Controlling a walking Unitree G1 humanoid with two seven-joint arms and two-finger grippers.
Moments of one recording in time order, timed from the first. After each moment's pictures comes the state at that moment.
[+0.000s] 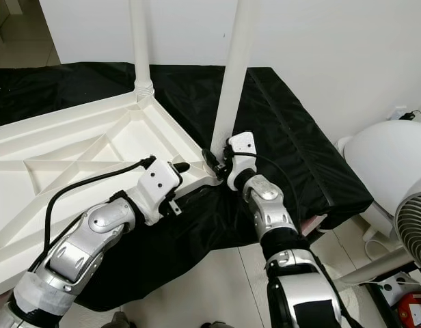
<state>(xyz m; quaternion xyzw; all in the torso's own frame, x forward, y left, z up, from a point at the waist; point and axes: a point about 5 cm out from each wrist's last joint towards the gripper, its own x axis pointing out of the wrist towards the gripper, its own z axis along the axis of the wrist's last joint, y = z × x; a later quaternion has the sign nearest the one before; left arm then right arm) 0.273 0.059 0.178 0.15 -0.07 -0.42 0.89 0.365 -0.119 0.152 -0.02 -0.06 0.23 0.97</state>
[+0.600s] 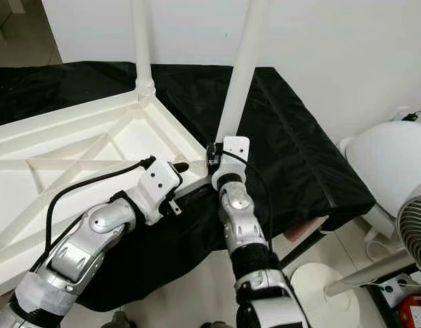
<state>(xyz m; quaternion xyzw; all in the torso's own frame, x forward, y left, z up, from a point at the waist) 0.274 0.058 0.177 0.15 -0.07 -0.42 0.89 0.349 -0.092 0.153 0.05 -0.06 0.04 1.00</state>
